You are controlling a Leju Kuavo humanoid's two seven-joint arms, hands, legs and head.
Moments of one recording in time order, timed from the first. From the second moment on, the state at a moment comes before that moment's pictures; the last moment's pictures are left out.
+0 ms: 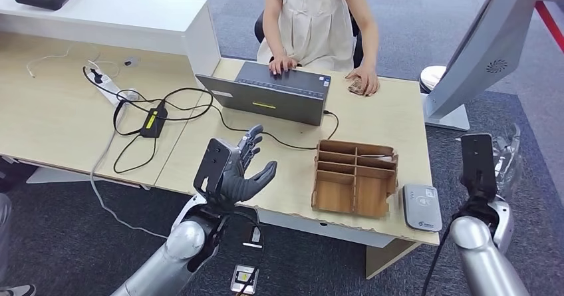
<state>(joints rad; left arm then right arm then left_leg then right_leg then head) -0.23 0.06 -0.75 -1.60 0.25 0.44 0.02 -0.53 -0.22 0.33 -0.98 0.45 -0.65 0.02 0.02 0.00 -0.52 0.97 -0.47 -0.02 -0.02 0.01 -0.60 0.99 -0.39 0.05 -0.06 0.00</state>
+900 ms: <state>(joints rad) -0.20 0.07 -0.72 -1.63 0.26 0.36 0.02 -0.35 -0.34 0.36 -1.15 0.77 -0.22 0.32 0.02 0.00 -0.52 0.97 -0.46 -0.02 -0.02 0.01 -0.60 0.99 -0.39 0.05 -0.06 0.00</state>
